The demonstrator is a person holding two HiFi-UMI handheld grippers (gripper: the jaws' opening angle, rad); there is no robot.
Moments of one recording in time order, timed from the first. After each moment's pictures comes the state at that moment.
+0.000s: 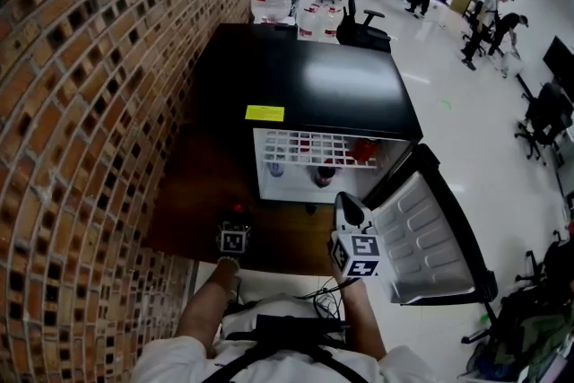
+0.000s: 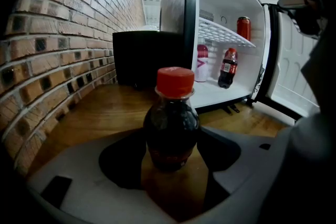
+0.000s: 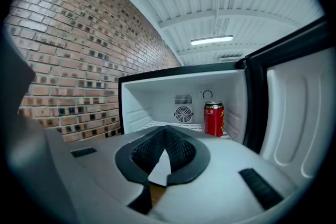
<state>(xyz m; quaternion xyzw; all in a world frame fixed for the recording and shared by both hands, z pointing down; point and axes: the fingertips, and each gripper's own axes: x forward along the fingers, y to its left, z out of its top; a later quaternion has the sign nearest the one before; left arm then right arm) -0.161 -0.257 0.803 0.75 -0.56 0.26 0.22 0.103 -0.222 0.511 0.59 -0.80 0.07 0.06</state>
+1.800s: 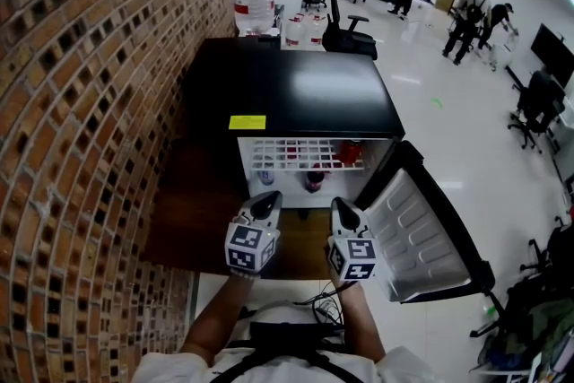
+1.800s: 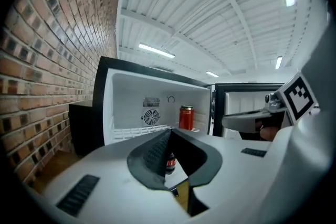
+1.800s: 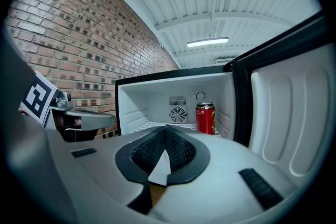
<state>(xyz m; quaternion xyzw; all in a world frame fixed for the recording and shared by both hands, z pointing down) -0.013 -0.235 0.513 0.89 -0.45 0.05 0.07 0.123 -0.209 0.508 0.60 -0.79 0.07 0.05</state>
